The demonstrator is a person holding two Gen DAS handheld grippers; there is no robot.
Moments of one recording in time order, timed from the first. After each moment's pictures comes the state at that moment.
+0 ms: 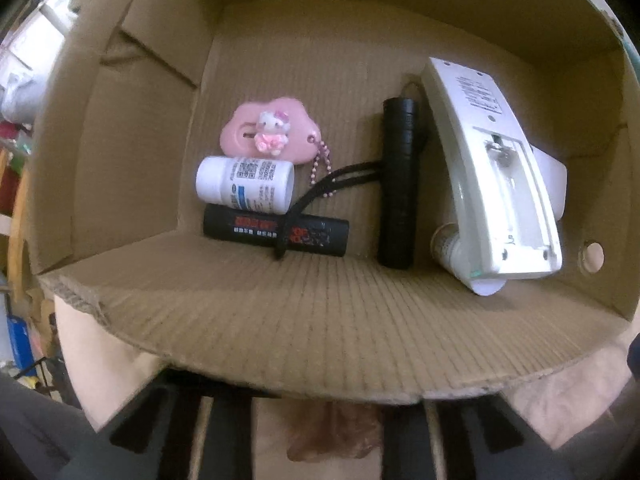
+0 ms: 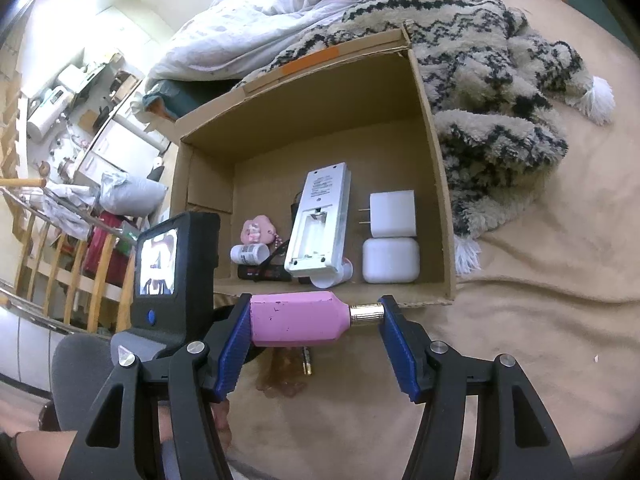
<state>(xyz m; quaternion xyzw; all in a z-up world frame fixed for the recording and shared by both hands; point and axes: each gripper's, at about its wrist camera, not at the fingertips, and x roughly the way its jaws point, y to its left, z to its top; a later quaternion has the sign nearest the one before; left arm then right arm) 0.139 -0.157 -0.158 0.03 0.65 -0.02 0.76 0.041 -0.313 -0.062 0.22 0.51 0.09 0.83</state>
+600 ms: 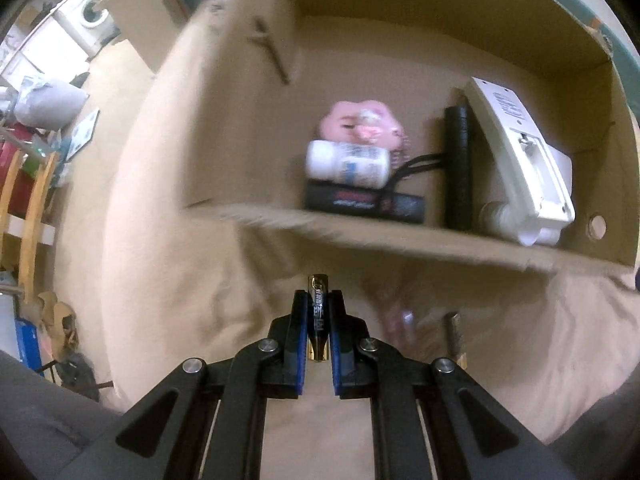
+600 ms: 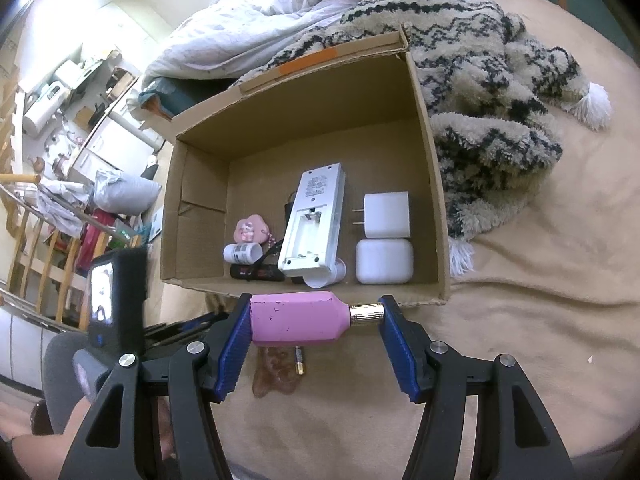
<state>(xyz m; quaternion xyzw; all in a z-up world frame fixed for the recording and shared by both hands) 0.110 -0.092 -0.130 0.04 0.62 -0.01 0.78 0.039 -0.313 -0.062 0.20 0.50 0.08 0.83</state>
